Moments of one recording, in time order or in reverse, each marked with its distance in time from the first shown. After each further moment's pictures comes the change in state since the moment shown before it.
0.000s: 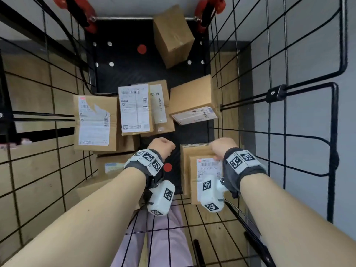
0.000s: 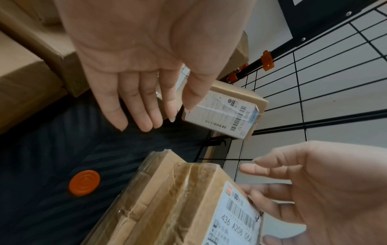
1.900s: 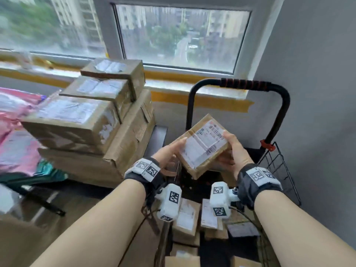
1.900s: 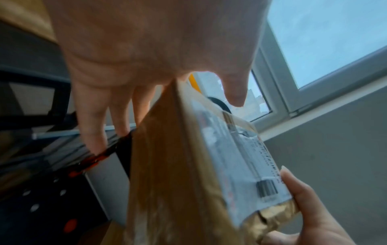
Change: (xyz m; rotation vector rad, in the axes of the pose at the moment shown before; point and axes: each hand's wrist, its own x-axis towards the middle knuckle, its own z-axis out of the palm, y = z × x) left_hand -0.414 0.020 -0.266 -0.428 0.199 0.622; right_hand -0.438 -0.138 -0.008 0.735 -0.177 -0.963
